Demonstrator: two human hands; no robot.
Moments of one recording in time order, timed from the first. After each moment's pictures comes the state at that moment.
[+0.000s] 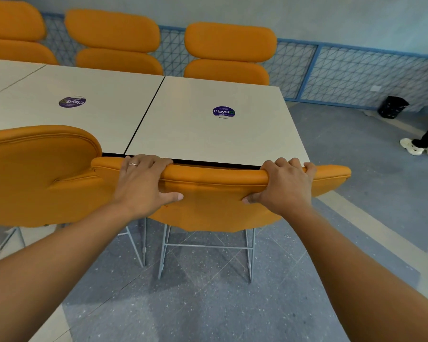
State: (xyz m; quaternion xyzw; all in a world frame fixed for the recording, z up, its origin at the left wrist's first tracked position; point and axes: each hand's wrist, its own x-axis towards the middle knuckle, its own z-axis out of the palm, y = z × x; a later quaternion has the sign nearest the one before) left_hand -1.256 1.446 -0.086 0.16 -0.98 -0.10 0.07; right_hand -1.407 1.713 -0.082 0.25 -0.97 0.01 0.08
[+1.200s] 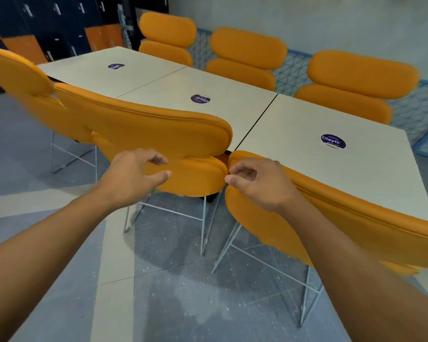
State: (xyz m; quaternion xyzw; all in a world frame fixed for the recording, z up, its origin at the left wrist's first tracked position) left_hand -1.011 1.335 -0.033 0.37 -0.88 -0.21 0.19; right_hand -1.242 1.488 -0.044 0.52 -0.77 0.34 -0.16
